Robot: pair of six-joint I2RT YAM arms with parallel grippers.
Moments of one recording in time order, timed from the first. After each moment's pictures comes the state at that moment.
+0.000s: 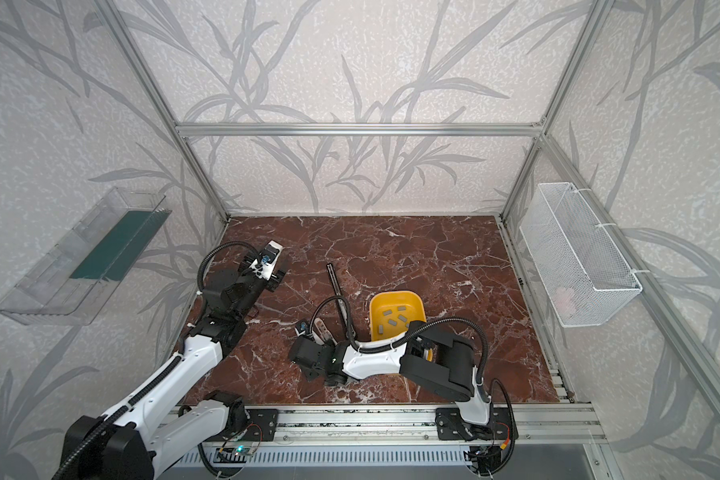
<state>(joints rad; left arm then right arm) -0.21 1.00 0.57 0.36 0.06 0.50 1.30 1.97 1.15 -0.11 0.28 0.59</state>
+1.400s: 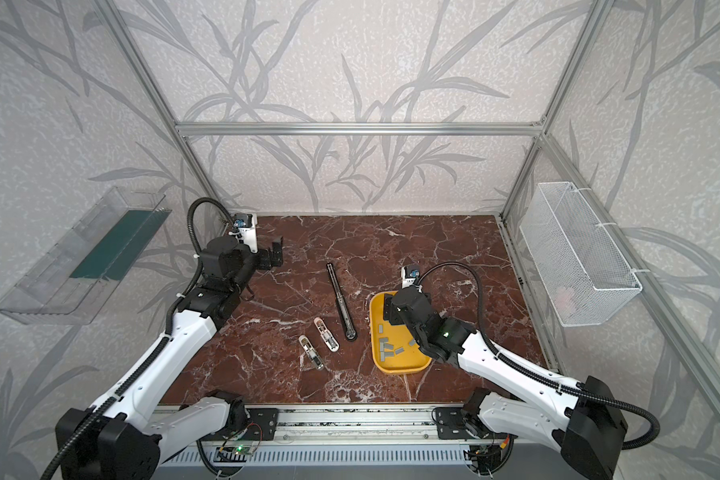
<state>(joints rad) -0.20 1.10 0.92 -0.08 -0.12 -0.02 0.83 1.09 0.71 -0.32 0.43 0.57</state>
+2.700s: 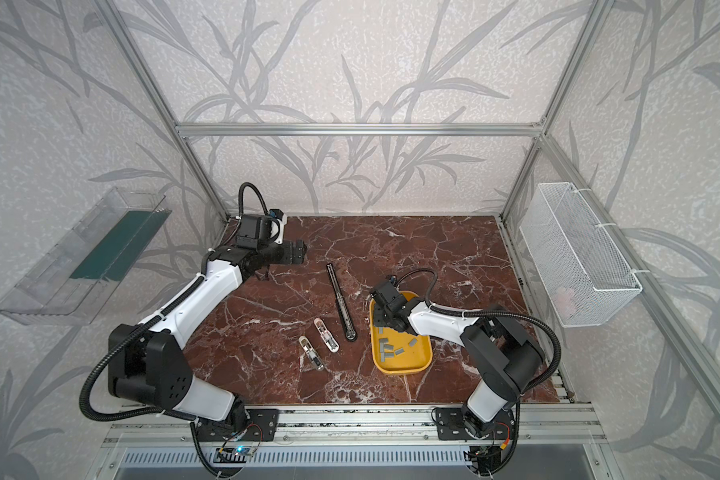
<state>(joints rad) -0.20 1.51 1.25 -0.47 0.03 -0.15 0.73 1.65 0.85 -0.24 0.15 0.69</state>
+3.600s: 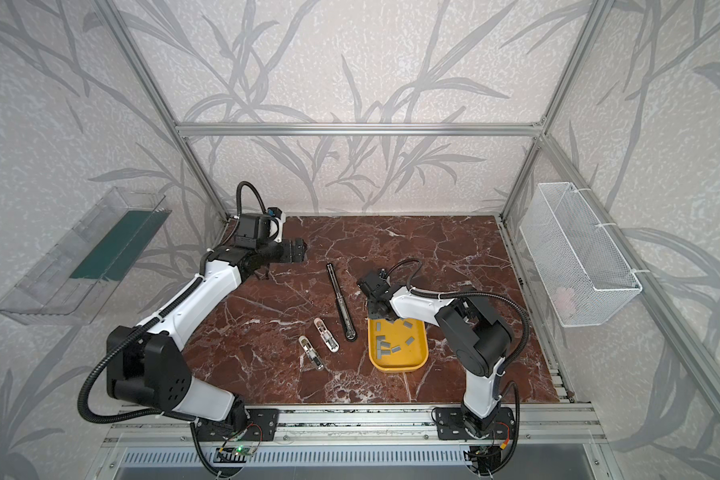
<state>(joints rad) -0.20 1.50 1.24 -0.45 0.04 -0.17 0.74 1.85 1.09 -0.45 0.27 0.65</state>
